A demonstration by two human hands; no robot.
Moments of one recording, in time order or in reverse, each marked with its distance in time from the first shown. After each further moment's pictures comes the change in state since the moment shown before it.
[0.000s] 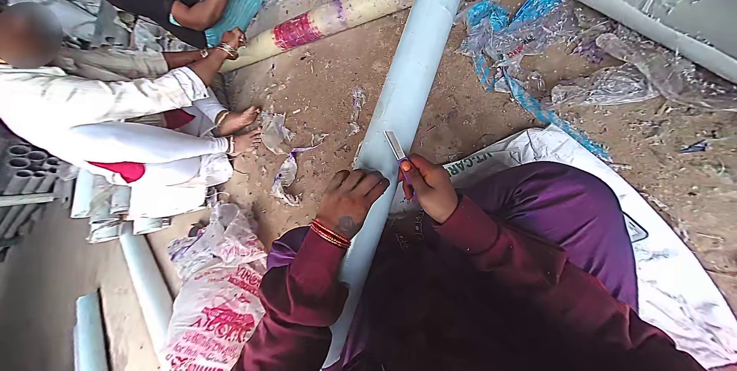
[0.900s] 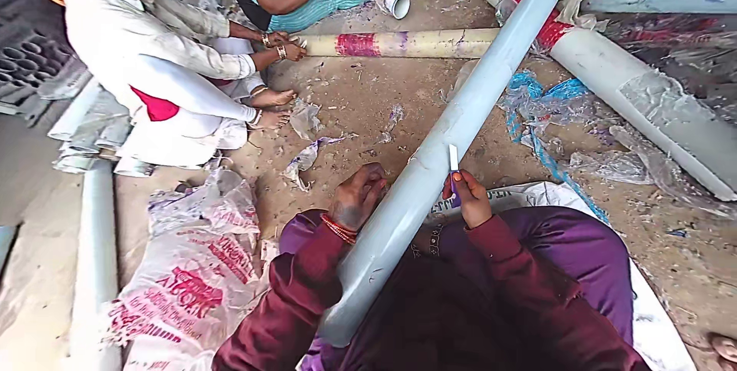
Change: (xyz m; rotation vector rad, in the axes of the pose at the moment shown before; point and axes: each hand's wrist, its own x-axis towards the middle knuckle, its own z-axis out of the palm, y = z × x) left_hand -0.072 -0.012 -0.014 -0.680 0.318 -0.578; right_hand -0.002 0.020 0.008 0.030 0.078 -0.071
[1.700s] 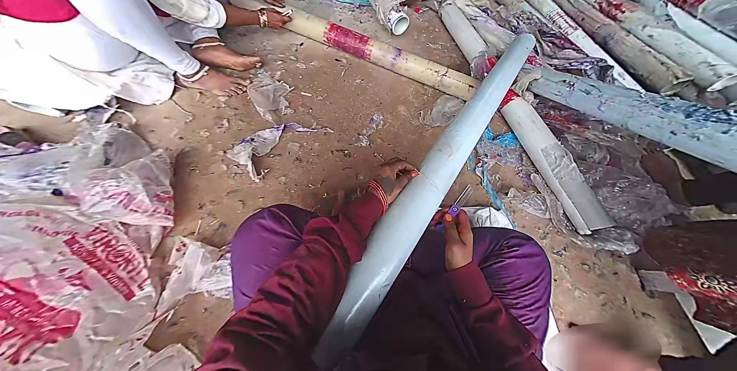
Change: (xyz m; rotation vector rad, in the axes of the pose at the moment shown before) left_hand 0.048 -0.031 0.076 -0.554 -0.200 -0.365; right_hand -0.051 0.010 0.005 -0.175 0.133 -0.146
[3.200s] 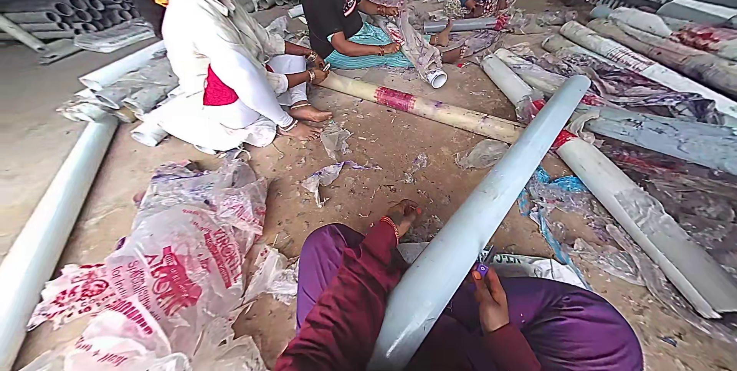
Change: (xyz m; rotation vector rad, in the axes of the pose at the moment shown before) left_hand -0.040 -0.010 -0.045 0.049 -0.037 -0.382; right_hand -0.042 0.021 -0.001 0.059 -0.020 0.169
